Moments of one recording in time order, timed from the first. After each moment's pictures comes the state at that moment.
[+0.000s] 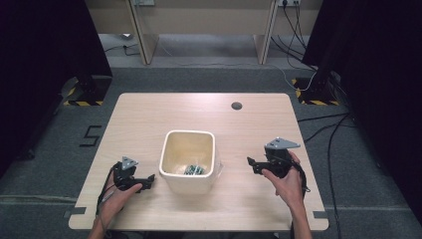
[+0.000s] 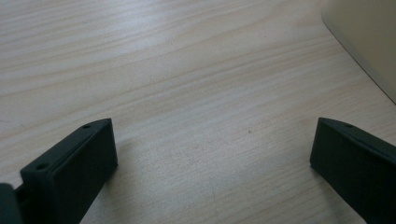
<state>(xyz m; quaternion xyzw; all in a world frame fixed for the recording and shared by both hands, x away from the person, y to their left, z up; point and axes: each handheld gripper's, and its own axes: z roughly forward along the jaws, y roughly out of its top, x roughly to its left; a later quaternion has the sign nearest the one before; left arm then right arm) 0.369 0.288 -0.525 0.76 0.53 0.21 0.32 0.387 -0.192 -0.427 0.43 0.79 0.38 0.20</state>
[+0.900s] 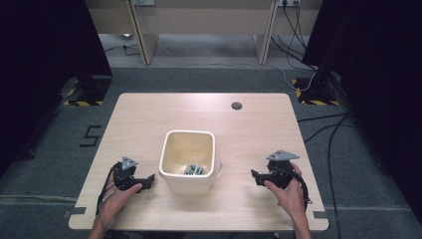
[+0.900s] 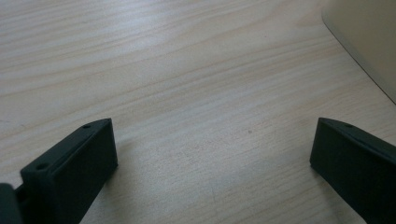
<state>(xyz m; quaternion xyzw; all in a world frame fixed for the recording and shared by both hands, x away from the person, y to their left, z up) 0.369 0.288 -0.525 0.76 0.53 0.21 0.32 0.372 -0.203 -0.464 0.45 0.80 0.34 0.19</state>
